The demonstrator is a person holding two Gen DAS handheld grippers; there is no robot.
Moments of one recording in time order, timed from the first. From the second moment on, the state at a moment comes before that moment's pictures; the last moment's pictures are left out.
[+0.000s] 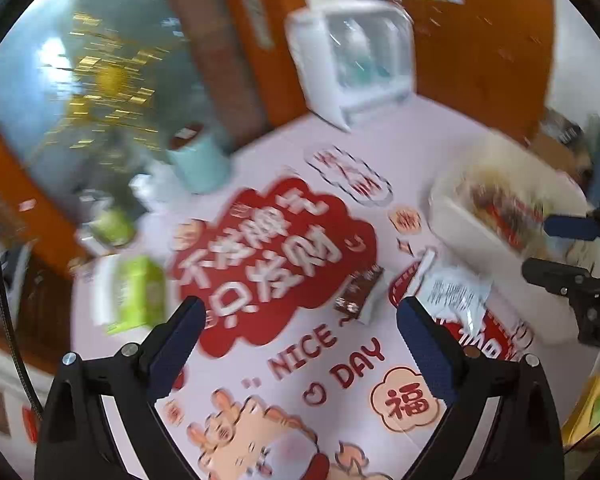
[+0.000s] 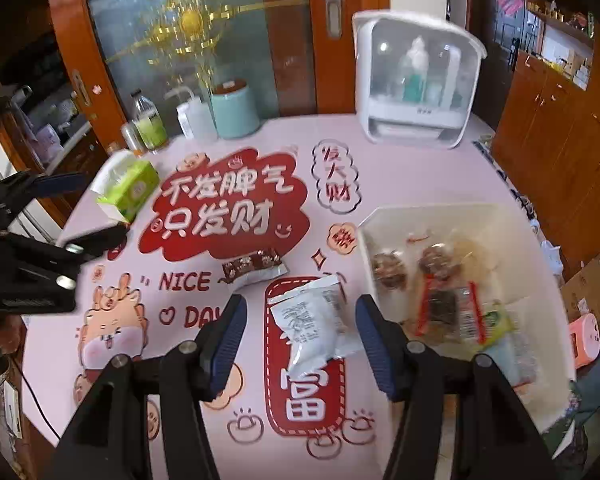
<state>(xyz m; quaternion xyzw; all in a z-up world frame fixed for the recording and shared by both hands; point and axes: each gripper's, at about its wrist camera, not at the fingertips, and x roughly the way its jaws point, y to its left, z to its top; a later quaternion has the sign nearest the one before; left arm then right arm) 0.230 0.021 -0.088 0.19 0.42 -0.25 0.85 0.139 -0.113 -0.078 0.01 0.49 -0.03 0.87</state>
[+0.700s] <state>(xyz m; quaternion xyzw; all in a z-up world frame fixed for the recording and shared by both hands) 0.306 -0.056 -0.266 0.19 0.57 -0.34 0.73 0.178 -0.096 -0.216 -0.08 0.56 -0.11 0.81</state>
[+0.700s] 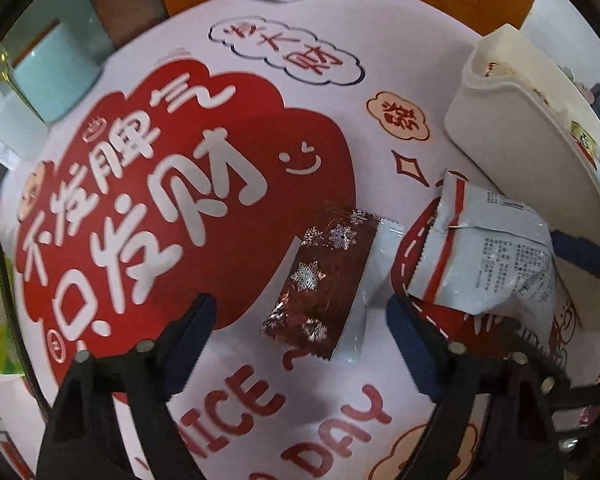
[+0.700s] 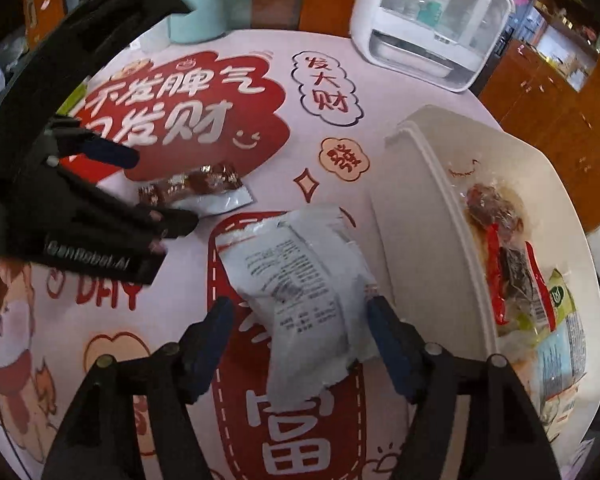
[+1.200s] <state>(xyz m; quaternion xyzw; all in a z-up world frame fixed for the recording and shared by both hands) 0.311 -0.052 -0.261 0.16 0.57 -0.32 0.74 0.193 -0.093 -0.234 -0.12 0.57 -0.12 0.81</state>
